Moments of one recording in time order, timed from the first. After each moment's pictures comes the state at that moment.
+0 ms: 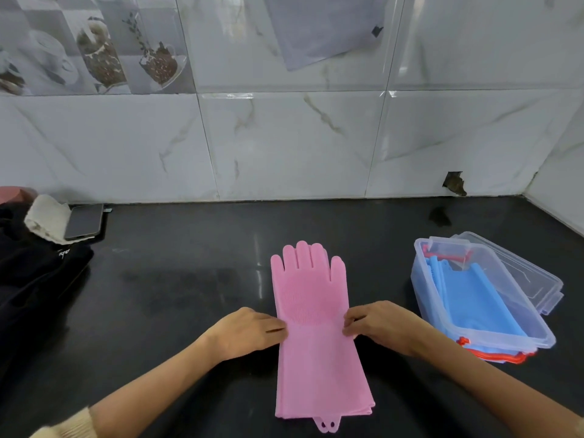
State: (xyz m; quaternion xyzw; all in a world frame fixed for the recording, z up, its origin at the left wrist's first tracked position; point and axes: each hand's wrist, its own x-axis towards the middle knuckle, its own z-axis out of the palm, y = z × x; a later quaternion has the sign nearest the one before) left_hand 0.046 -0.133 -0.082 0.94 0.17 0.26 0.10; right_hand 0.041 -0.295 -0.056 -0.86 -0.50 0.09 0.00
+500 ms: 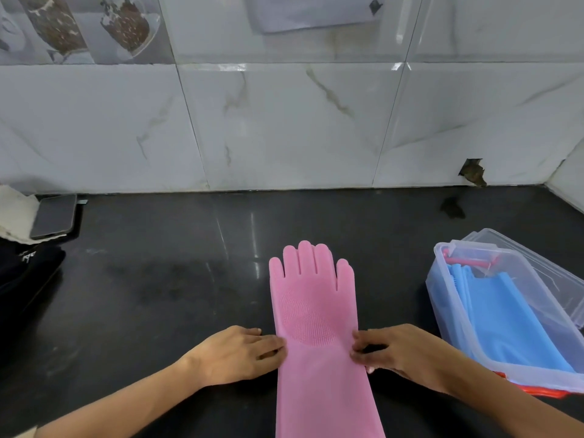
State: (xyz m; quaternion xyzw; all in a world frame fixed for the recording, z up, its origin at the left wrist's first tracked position) left_hand 0.061 -0.133 -0.086 0.95 0.16 0.25 0.10; right_hand 0.045 -0.308 -0.063 -0.84 -0.51 0.17 0.02
